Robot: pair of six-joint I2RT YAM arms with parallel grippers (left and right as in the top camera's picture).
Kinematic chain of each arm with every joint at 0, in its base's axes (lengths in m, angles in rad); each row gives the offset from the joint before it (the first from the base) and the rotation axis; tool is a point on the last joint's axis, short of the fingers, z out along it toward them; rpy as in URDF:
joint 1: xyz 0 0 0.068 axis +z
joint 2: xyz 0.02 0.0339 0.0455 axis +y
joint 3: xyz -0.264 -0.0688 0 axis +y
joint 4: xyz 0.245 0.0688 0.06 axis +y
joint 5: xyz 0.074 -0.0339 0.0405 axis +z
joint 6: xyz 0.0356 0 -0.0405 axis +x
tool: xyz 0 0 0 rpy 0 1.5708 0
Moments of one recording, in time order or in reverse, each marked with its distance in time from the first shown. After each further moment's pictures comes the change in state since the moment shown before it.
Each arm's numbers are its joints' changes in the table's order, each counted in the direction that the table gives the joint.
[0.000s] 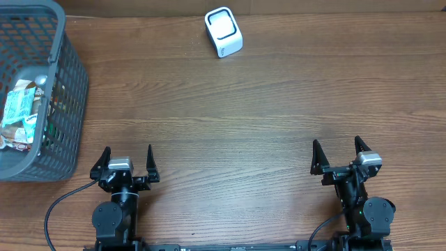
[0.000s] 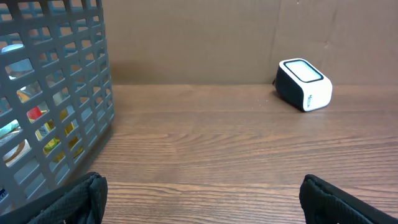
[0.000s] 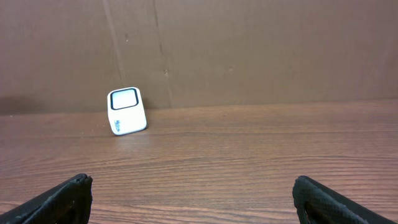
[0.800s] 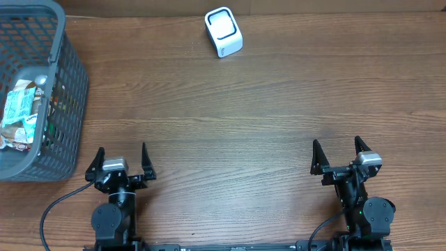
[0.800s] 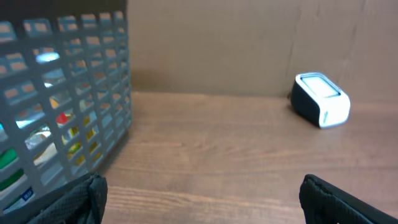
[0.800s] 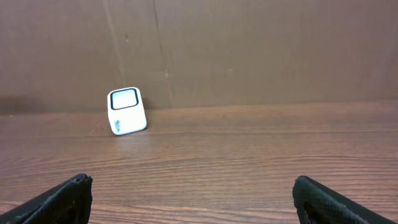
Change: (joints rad) left arm 0.000 0.000 0.000 -0.045 0.068 -0.026; right arm 0.000 0.000 0.000 0.001 0.000 0.000
